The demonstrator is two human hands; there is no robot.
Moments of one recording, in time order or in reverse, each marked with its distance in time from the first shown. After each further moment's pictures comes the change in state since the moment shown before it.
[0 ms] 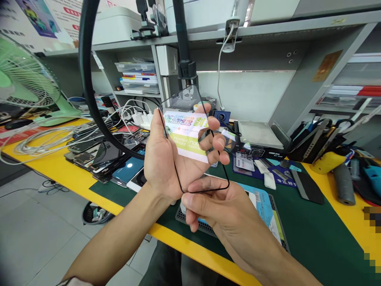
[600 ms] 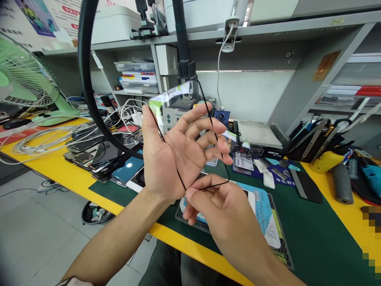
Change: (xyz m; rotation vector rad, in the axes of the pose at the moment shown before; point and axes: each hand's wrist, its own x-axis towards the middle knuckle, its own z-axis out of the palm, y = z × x) left_hand -0.007 -0.002 0.005 0.189 0.024 0.085; right_hand 0.002 0.009 0.003 -0.237 0.127 -0.120
